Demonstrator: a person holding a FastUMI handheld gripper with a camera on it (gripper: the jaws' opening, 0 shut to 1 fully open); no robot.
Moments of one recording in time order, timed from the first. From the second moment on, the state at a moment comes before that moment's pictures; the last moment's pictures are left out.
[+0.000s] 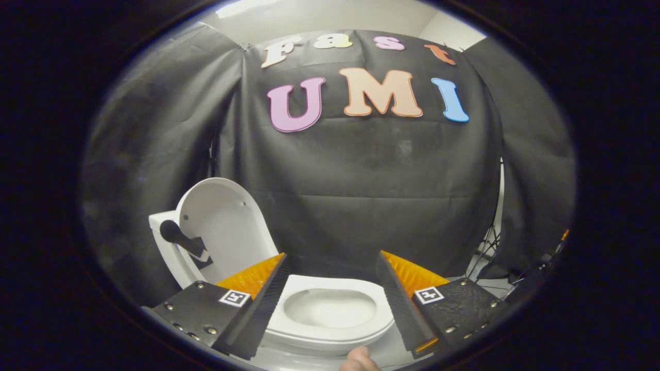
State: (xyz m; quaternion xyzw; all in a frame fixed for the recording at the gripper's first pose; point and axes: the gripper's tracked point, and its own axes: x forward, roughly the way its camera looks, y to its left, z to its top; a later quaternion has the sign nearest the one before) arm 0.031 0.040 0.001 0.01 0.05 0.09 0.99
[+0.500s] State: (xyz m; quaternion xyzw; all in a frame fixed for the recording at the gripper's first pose) arm 0.038 0.028 0.003 0.03 0.05 0.08 1.00
